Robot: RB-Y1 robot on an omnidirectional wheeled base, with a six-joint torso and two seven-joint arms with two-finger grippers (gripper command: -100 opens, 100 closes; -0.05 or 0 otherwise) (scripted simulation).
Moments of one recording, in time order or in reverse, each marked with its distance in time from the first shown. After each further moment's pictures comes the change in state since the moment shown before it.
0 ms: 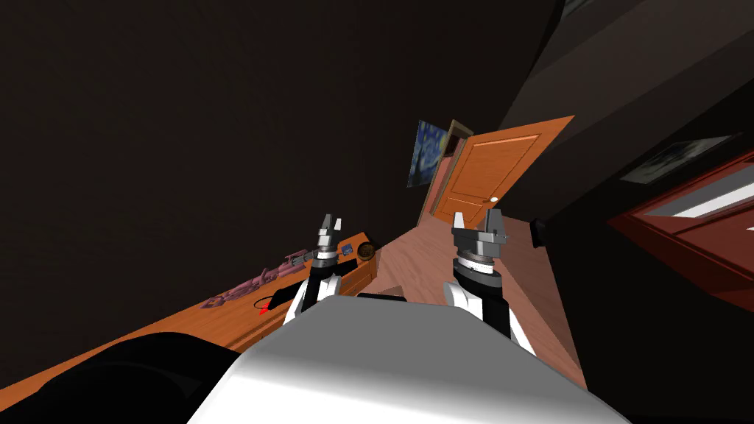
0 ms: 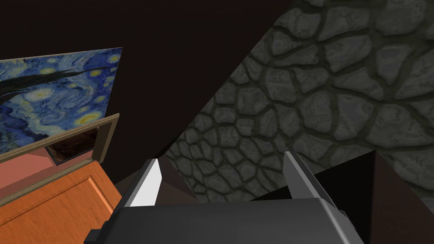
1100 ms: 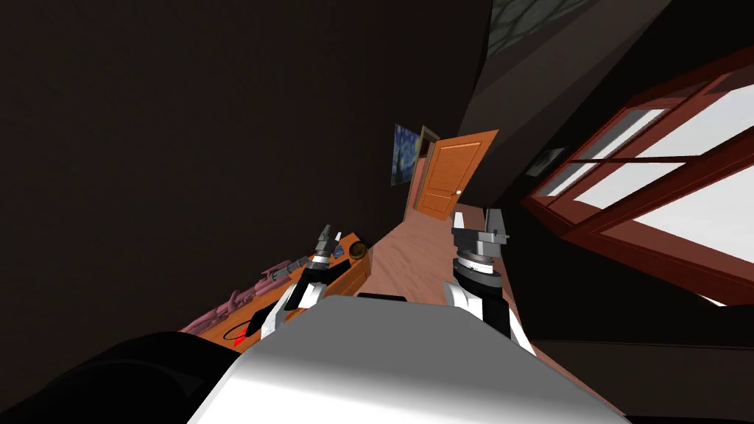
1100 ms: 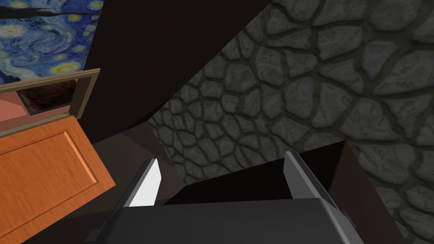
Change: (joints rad) left arm 0.028 0.276 0.068 0.160 0.220 0.148 0.243; right arm 0.000 0.000 0.000 0.000 0.000 0.000 0.000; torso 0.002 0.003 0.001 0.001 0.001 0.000
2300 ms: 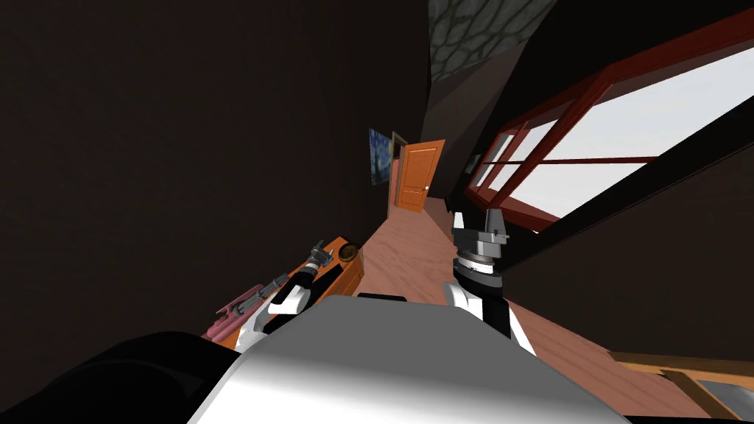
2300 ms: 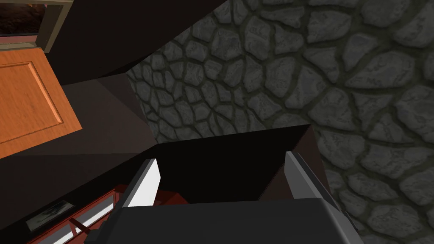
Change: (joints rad) left arm 0.004 0.222 0.041 0.256 0.317 0.256 0.269; right arm 0.000 0.000 0.000 0.000 0.000 0.000 0.000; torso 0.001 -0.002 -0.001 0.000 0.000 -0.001
